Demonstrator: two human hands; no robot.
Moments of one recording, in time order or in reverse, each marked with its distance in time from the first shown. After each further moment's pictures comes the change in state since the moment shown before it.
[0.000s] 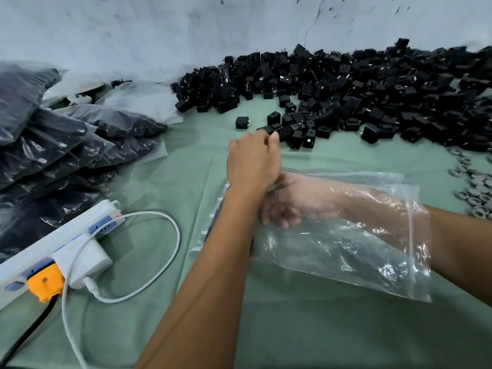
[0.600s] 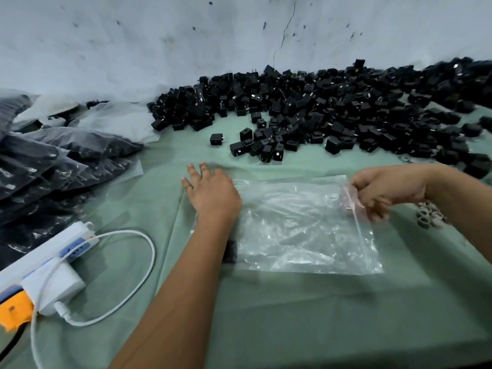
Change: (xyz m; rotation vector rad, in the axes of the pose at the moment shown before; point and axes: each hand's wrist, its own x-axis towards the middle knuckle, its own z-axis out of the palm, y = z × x) left_hand -0.015 -0.021 0.003 0.514 -0.246 -0.163; right_hand -0.139 0.035 -0.147 -0.181 0.037 0.289
